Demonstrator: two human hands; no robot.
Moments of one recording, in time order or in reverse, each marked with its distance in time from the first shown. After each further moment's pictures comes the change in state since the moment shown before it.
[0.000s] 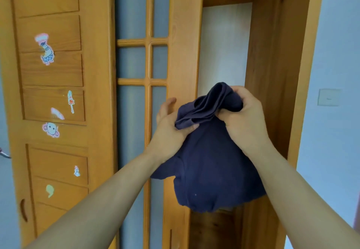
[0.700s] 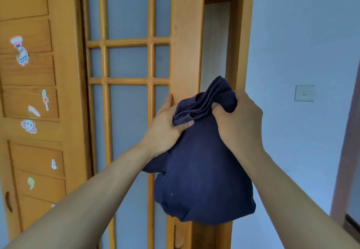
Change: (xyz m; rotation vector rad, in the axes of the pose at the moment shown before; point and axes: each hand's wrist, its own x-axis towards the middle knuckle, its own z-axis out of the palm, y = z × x) left_hand -0.011 0.074 0.069 0.121 -0.122 0.040; right_hand -0.015 0.008 -0.090 -0.339 0.160 0.087
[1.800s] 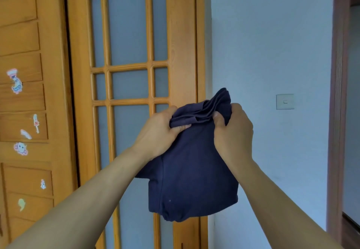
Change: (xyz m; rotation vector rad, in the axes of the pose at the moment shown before) left_hand 0.014 0.055 0.025 0.229 0.058 0.096; right_hand 0.012 0.033 -0.052 0.052 0.064 0.038
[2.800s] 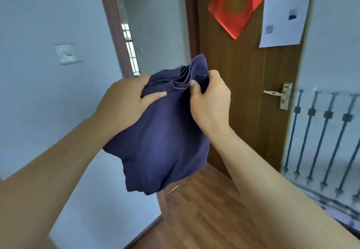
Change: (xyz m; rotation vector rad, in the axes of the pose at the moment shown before) left_hand 0.030 0.284 0.351 -0.266 -0.332 0.568; right_hand 0.001 0.197 -0.375 -0.542 0.540 0.253
